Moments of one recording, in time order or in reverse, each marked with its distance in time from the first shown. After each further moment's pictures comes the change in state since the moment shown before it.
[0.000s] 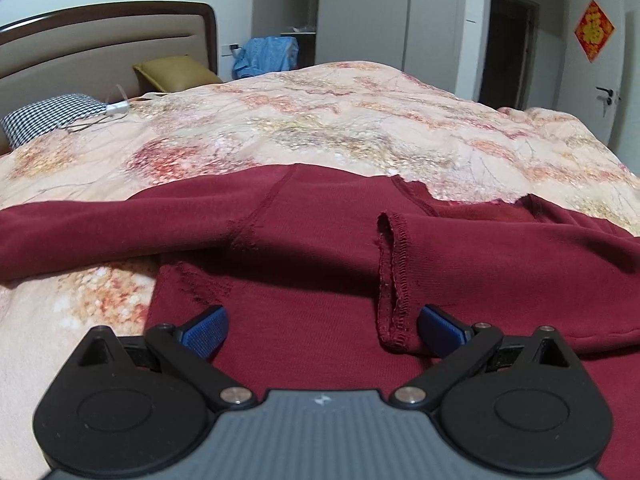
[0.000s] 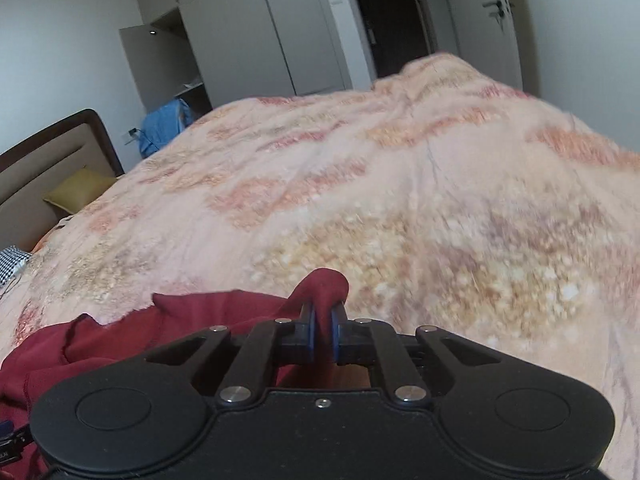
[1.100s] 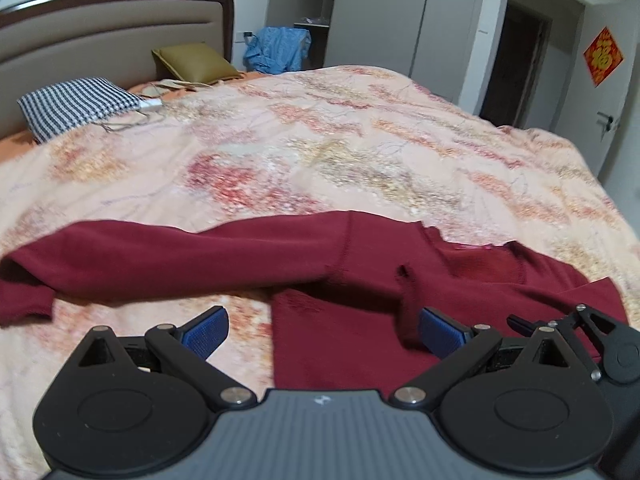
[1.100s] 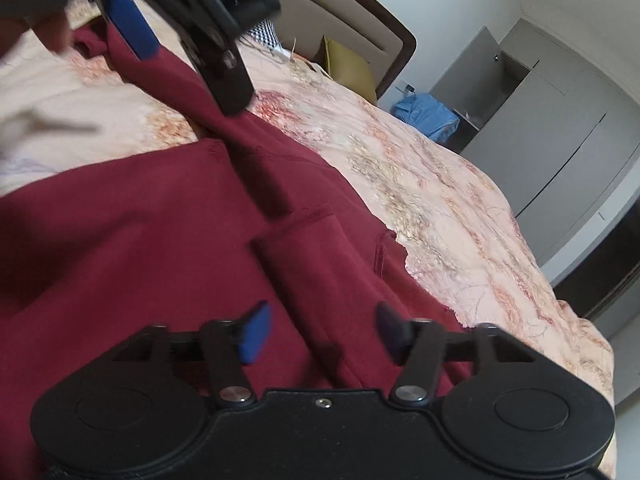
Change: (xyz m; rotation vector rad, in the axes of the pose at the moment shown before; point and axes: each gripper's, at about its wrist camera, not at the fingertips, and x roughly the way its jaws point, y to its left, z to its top) left arm -0.094 0.074 0.048 -0.092 0.048 -0.068; right arm -0.058 0.273 -0.173 -1.156 -0.087 0.235
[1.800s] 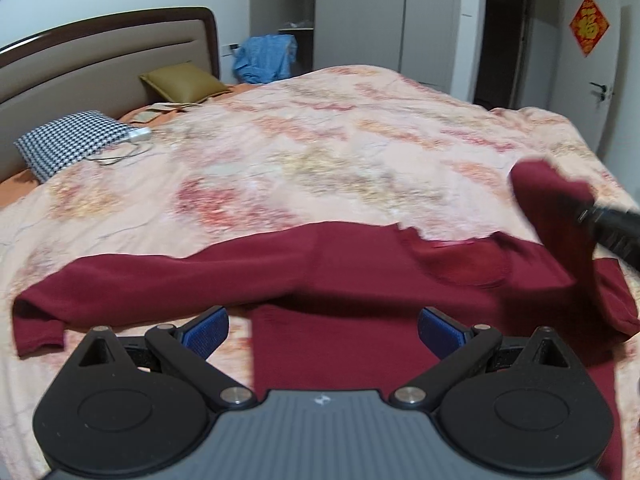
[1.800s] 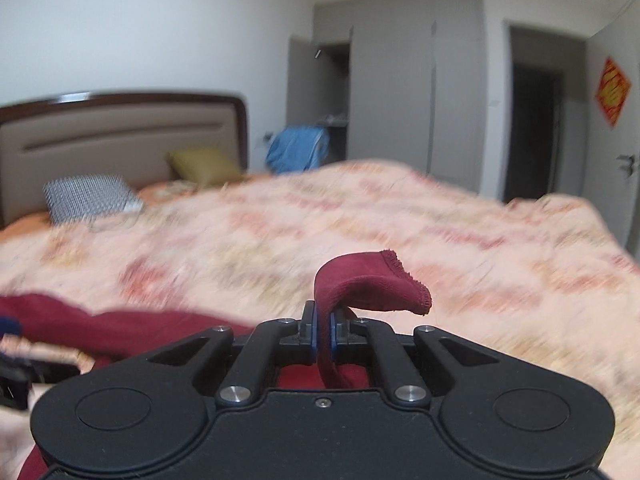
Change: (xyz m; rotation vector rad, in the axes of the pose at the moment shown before) left arm -0.017 -0.040 0.017 0.109 0.006 0.081; right arm -0.029 -0.142 0.018 0.662 -0.141 -0.112
